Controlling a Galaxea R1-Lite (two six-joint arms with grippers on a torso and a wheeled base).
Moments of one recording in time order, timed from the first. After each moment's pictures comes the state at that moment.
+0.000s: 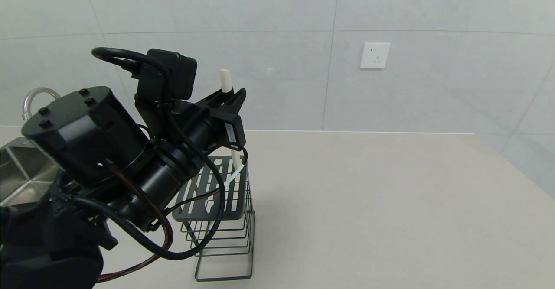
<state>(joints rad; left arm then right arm) -0.76 1.63 -0.67 -1.20 0.32 0.14 0.00 0.00 0.00 0.01 0.00 0.00</state>
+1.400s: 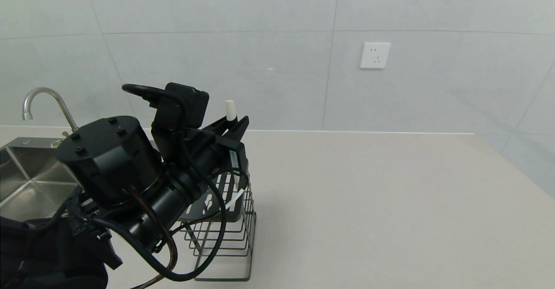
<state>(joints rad) -0.76 1.66 -0.58 -1.20 0.32 0.09 0.00 0.00 0.00 0.01 0.00 0.00</state>
